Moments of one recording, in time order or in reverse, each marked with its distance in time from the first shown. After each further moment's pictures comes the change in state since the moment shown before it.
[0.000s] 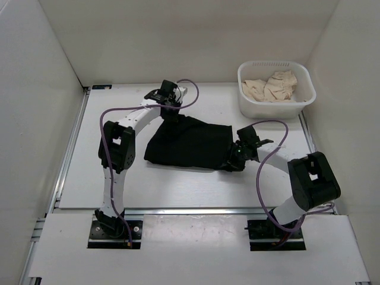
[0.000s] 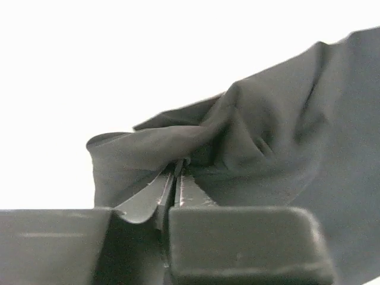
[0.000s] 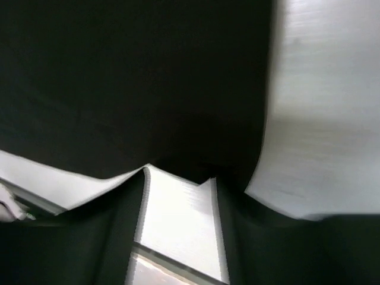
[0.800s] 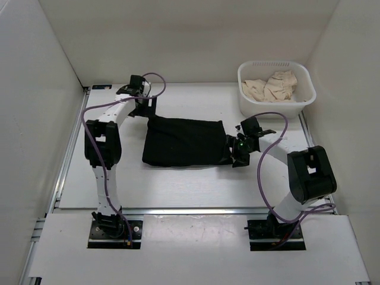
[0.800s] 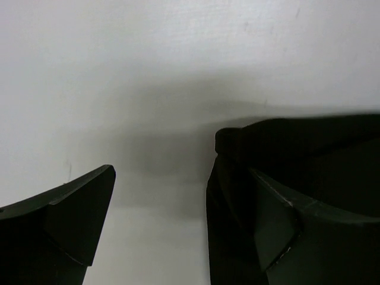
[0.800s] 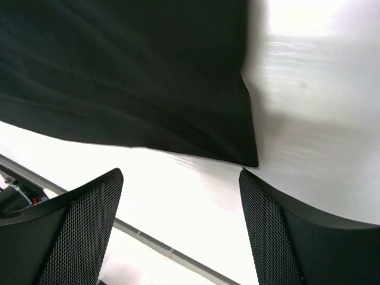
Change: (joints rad) left arm 0.241 0.062 0.077 -0.041 -0.201 0.003; right arm -0.071 0.090 0.130 -0.114 -0.118 -0.183
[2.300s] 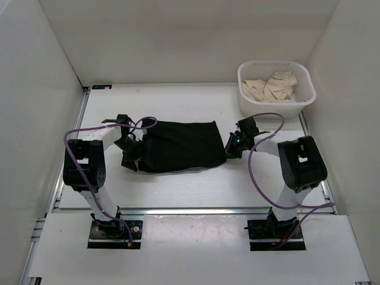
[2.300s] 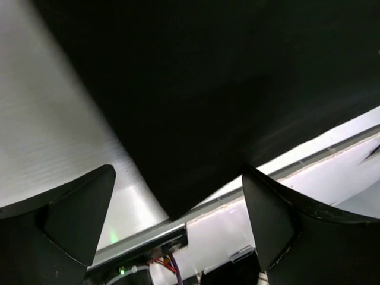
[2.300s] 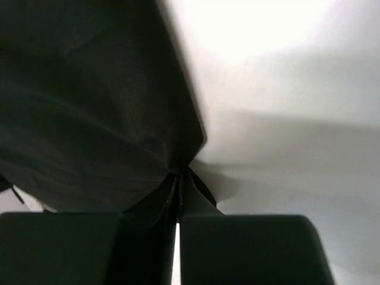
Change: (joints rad) left arm 0.130 -0.441 -0.760 -0.262 0.544 -0.004; right arm -0.042 0.169 0.050 0.238 -0.005 0.148
